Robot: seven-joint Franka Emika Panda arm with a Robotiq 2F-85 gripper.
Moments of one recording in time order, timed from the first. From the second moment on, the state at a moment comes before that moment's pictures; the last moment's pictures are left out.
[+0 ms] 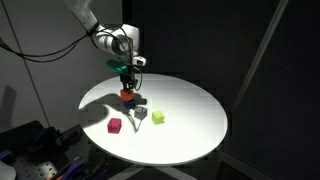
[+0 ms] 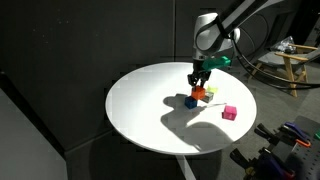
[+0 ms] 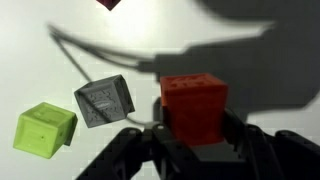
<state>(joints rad) 0.08 0.38 -0.01 -2.06 0.04 2.39 0.18</state>
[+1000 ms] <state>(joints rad) 0.08 0.49 -0.01 -1.97 0.05 2.39 0.18</state>
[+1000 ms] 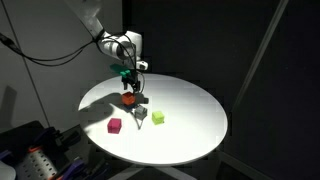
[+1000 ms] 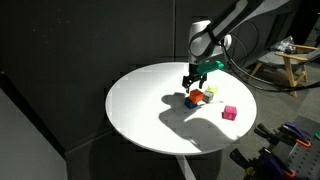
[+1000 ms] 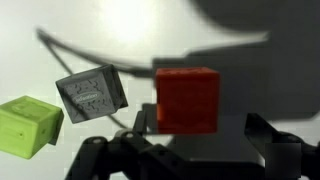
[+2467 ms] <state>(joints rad) 0.08 -0.03 0.00 -2.25 0.05 2.24 0.18</state>
